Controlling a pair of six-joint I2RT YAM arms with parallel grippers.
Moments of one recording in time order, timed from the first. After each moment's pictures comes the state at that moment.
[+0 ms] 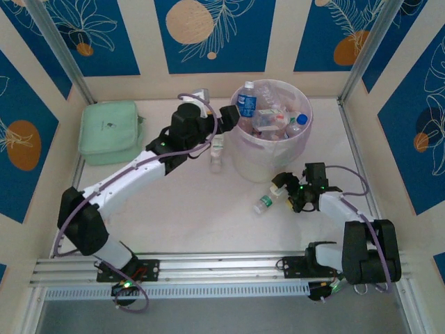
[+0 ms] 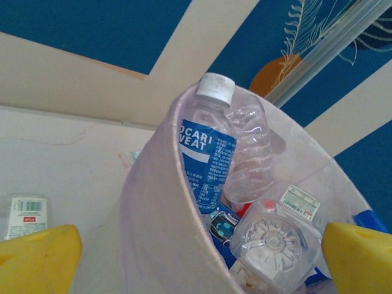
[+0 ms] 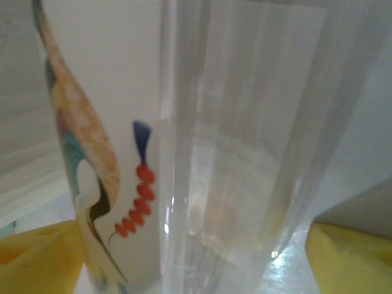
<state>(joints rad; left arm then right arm) -0.71 1.57 1.37 -0.03 -0.09 -0.65 0.05 1.23 0.47 -0.27 -0.41 0.91</state>
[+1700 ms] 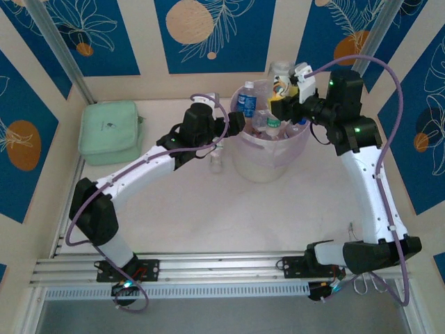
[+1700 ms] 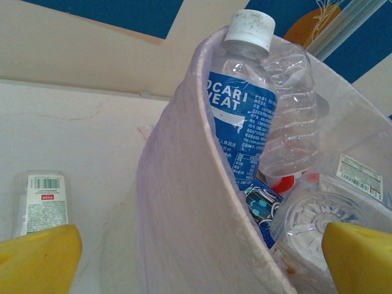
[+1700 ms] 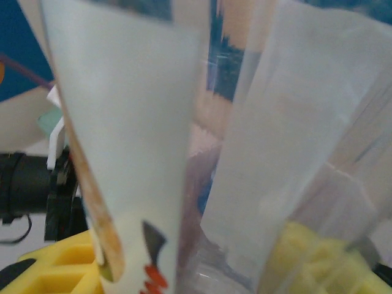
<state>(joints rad) -0.72 1.65 1.42 -0.12 -0.09 -0.59 0.17 1.31 1.65 -0.73 -0.53 -0.20</state>
